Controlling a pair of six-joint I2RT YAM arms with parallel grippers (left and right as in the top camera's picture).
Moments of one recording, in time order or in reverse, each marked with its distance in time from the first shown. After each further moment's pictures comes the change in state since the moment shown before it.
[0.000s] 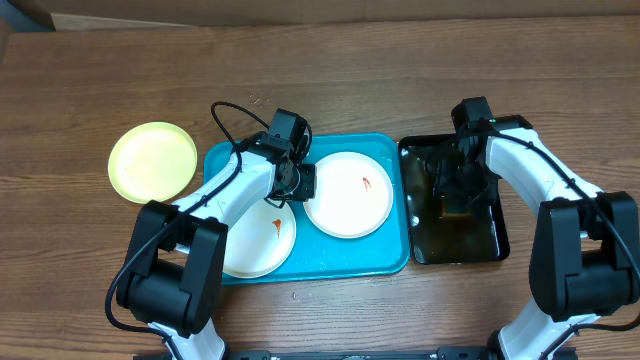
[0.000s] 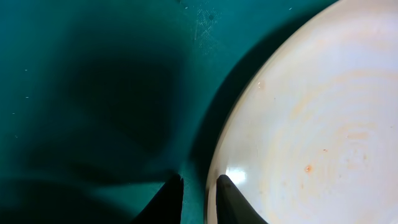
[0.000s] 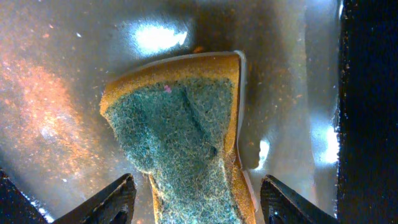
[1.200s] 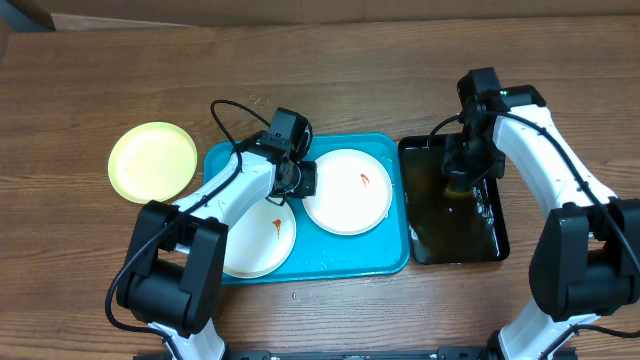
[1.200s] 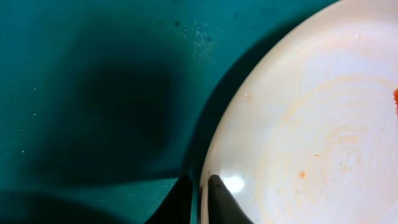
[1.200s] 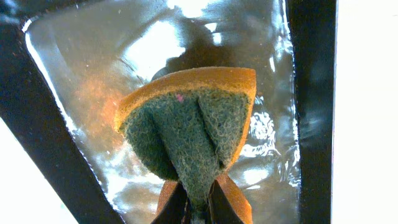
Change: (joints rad) left arm 0.000 0.000 0.000 0.032 -0.014 -0.006; right arm 0.000 0.000 0.223 -0.195 0.001 -0.005
